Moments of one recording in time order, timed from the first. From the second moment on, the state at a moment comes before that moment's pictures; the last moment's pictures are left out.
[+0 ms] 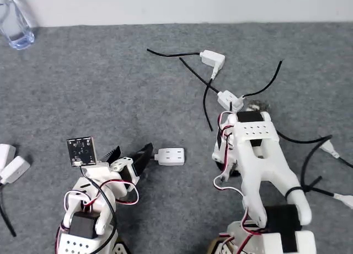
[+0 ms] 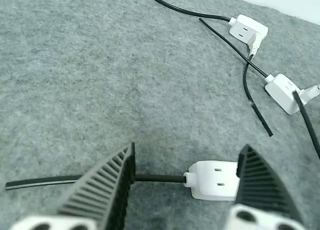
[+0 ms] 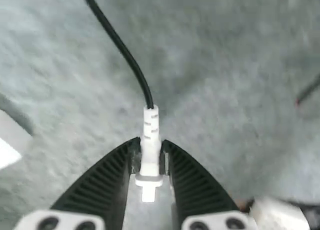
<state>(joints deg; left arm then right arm) 6.9 -102.6 97.0 53.4 25.9 -7.3 -8.6 34.5 81.0 -34.3</state>
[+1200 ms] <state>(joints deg) 6.9 -102.6 97.0 53.4 25.9 -0.2 -8.7 44.0 54.1 -69.8</state>
